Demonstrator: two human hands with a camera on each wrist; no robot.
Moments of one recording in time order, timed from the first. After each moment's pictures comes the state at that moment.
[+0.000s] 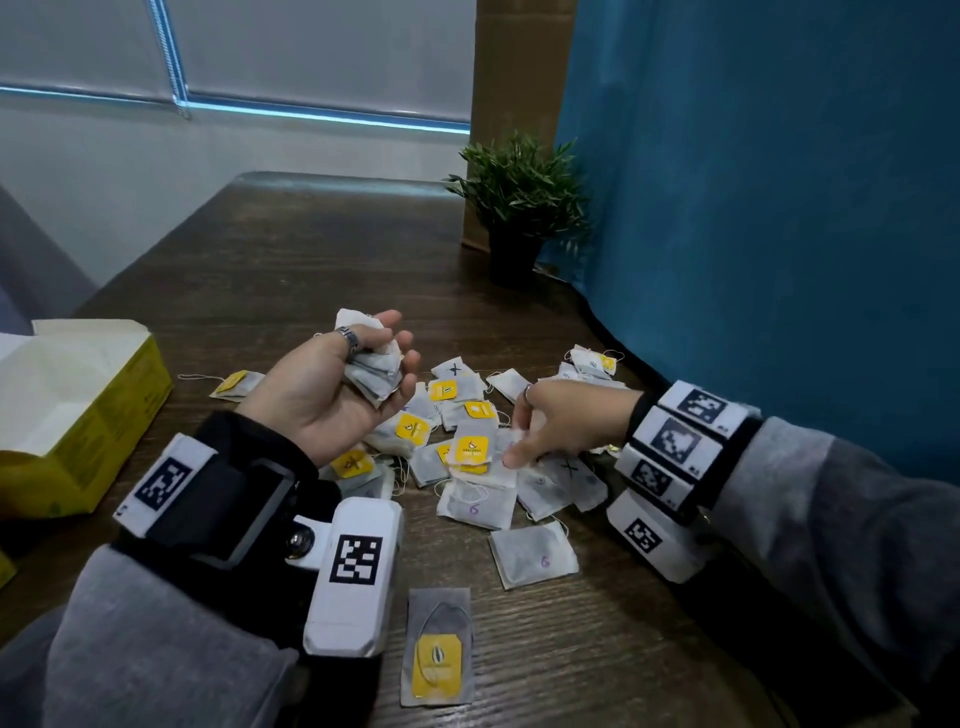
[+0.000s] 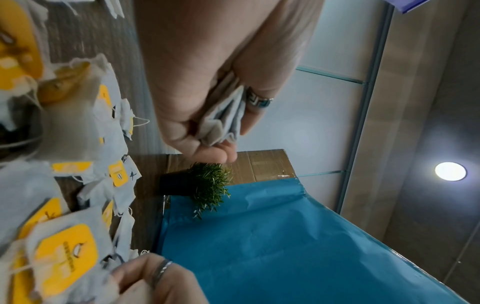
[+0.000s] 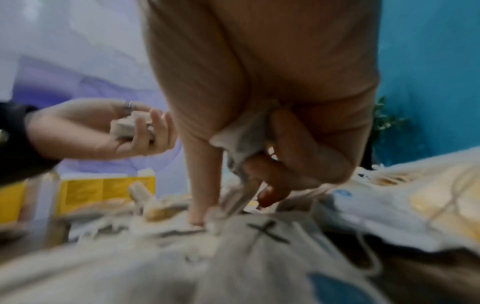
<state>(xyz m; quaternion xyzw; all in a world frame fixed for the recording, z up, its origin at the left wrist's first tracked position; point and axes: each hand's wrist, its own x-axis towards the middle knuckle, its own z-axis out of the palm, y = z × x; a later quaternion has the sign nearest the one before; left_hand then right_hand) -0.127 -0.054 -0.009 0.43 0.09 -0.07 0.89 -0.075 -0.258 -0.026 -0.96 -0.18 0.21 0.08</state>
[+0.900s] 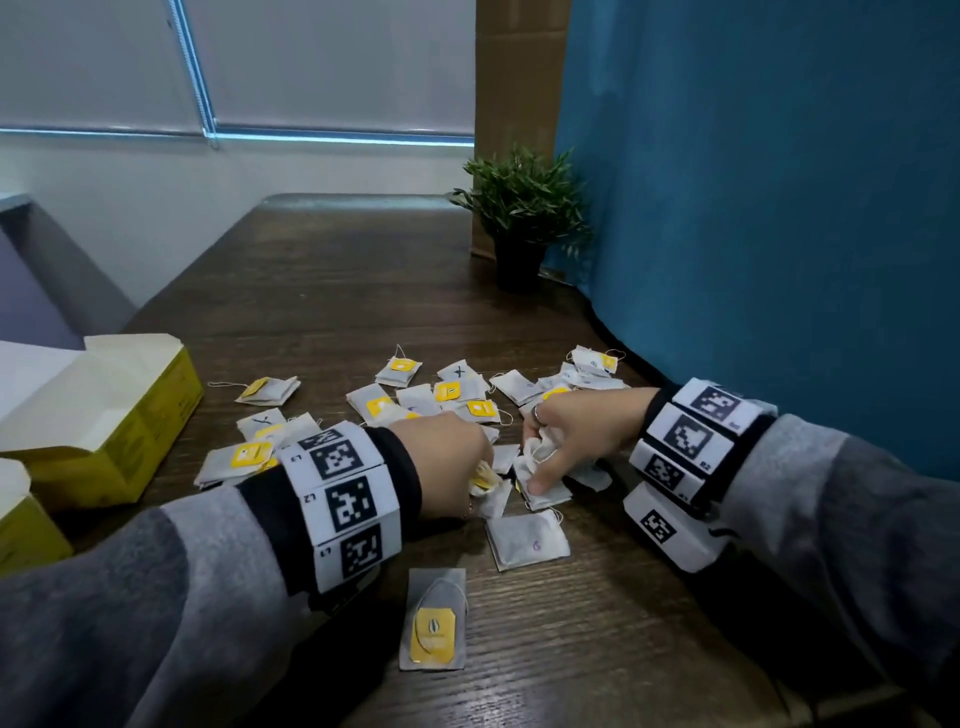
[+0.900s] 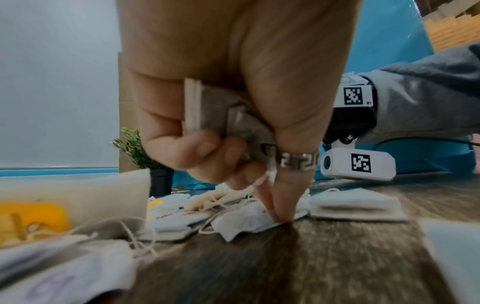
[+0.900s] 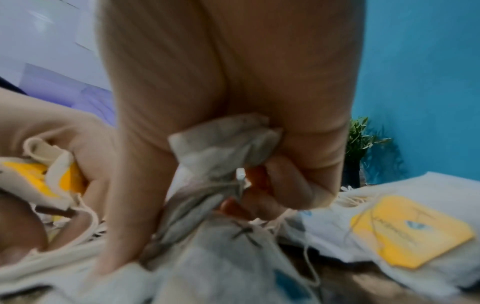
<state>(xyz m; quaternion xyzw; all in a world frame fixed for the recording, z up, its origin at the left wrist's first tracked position) -0.152 -0.114 -0.024 0.97 -0.20 -0.10 -0.03 -0.088 -0.275 -0.020 -0.93 -0.26 0.25 0.05</state>
